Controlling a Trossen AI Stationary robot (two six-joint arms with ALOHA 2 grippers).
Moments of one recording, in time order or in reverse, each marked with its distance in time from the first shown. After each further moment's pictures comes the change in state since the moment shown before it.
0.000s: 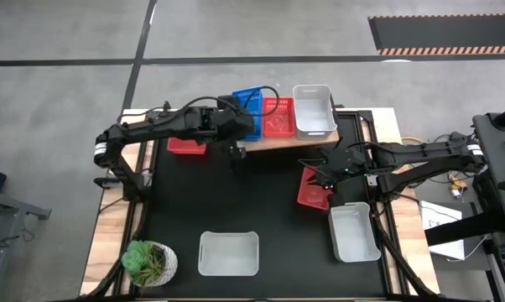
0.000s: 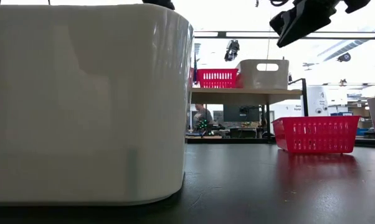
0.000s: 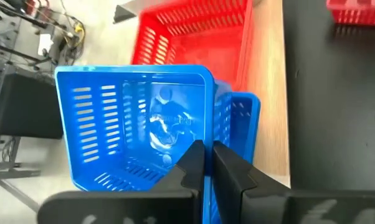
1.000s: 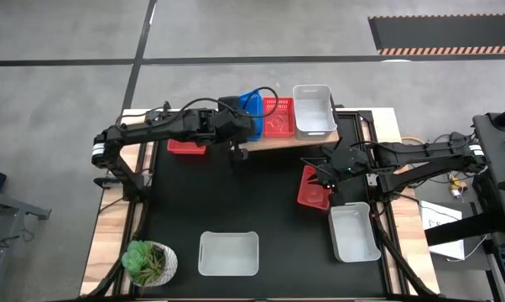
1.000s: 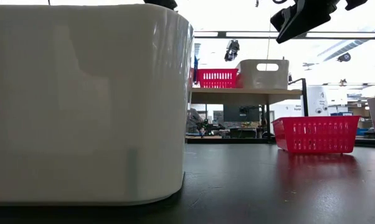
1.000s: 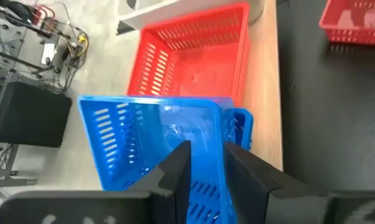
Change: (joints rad) left arm -0.013 -0.016 -0.030 0.068 0.000 -0.007; right arm 0.000 -0.020 -0.006 0.022 0.000 0.000
